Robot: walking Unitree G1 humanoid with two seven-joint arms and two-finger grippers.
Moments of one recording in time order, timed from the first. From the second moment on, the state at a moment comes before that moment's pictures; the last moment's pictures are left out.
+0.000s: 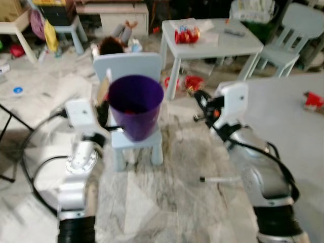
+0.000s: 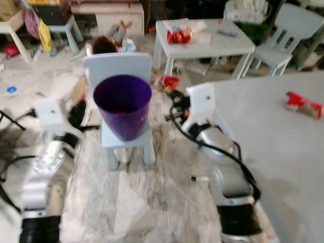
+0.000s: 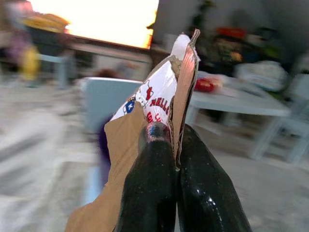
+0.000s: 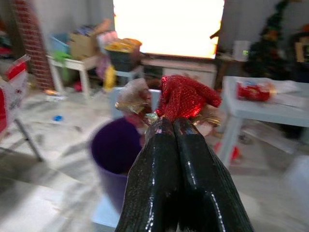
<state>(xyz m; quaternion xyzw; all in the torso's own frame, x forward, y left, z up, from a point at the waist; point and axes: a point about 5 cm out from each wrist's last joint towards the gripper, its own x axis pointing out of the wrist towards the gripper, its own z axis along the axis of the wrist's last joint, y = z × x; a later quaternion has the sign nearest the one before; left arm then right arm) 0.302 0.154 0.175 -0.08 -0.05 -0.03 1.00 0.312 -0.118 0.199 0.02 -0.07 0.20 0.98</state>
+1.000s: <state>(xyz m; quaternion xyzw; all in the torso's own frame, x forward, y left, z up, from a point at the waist) 0.304 0.164 0.174 -0.07 -0.04 -0.01 1.00 0.310 -0.105 0.204 0.02 -0.08 0.22 0.97</state>
